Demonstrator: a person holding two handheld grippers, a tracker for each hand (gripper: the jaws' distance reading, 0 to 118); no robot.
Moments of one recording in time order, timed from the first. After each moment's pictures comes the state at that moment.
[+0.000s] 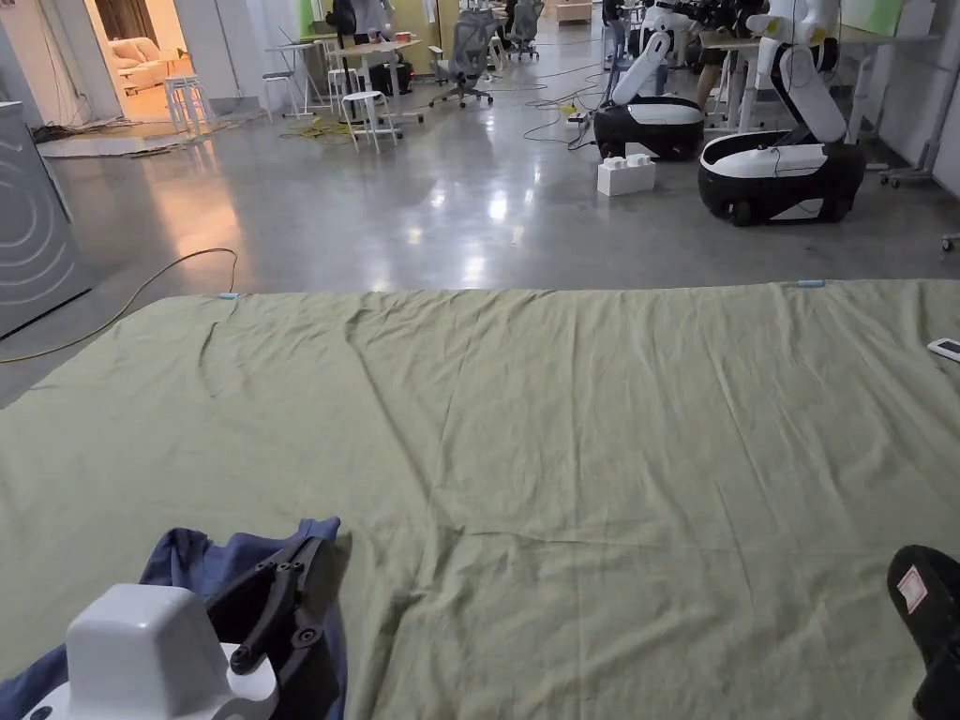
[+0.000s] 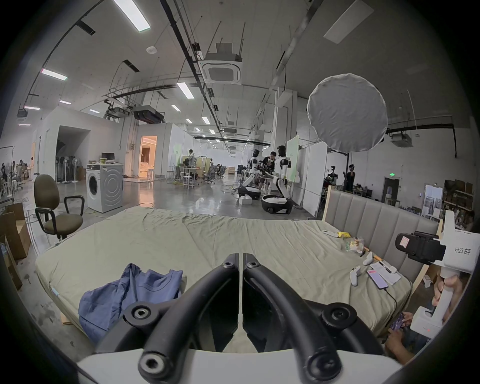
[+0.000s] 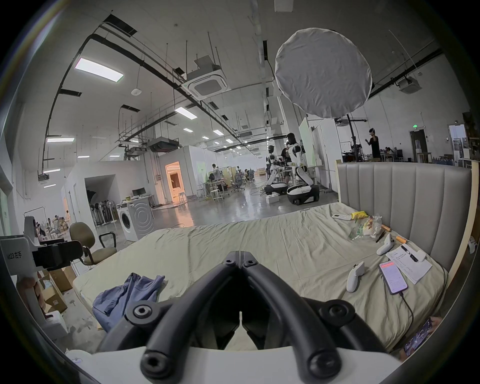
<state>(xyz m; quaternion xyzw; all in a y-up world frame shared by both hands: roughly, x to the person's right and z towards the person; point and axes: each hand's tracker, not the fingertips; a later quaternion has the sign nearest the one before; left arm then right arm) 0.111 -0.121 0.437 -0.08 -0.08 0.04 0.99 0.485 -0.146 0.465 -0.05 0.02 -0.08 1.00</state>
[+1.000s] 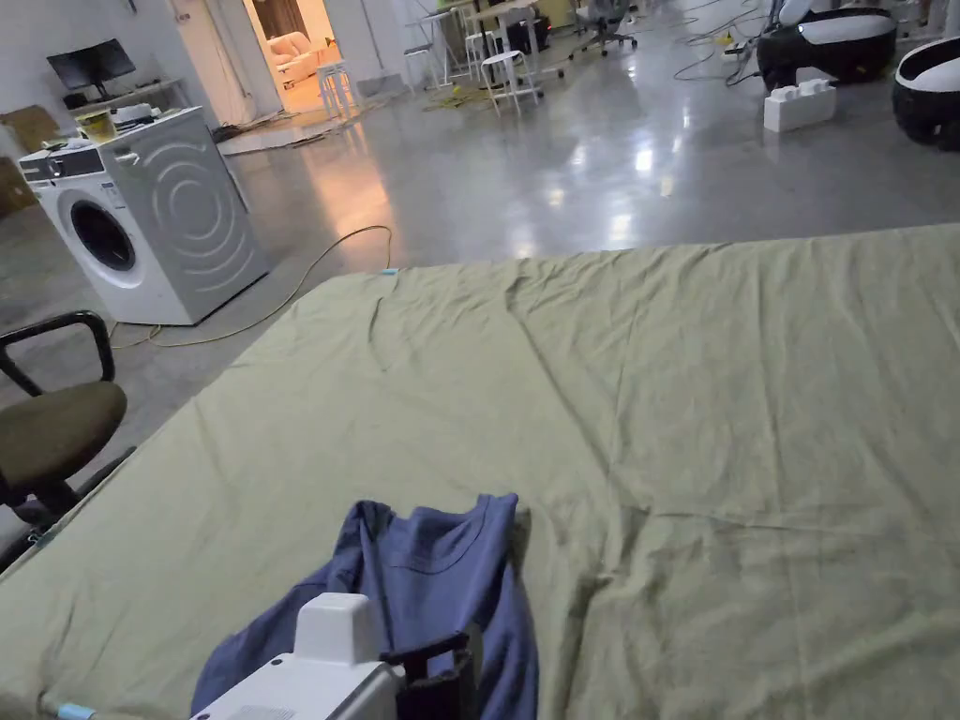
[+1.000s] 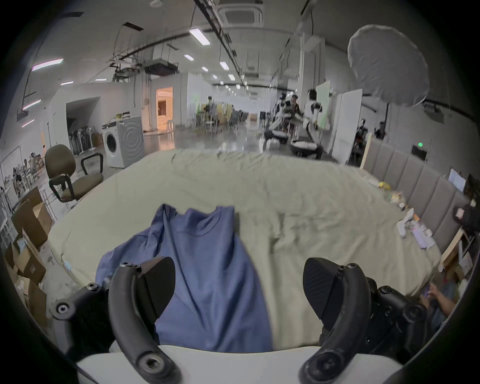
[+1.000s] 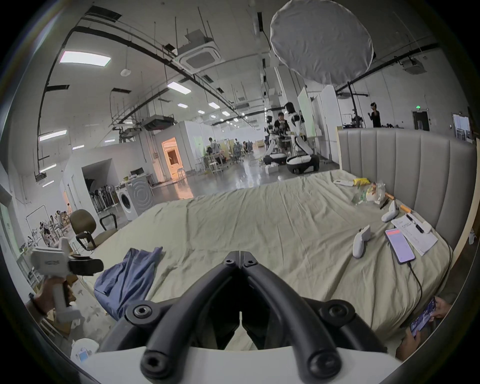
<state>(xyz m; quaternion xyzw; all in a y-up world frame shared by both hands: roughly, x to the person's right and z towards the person) -0.002 -0.249 0.318 -0.29 0.00 0.00 0.96 0.485 -0.194 0.445 -0.16 0.03 -0.09 0.98</state>
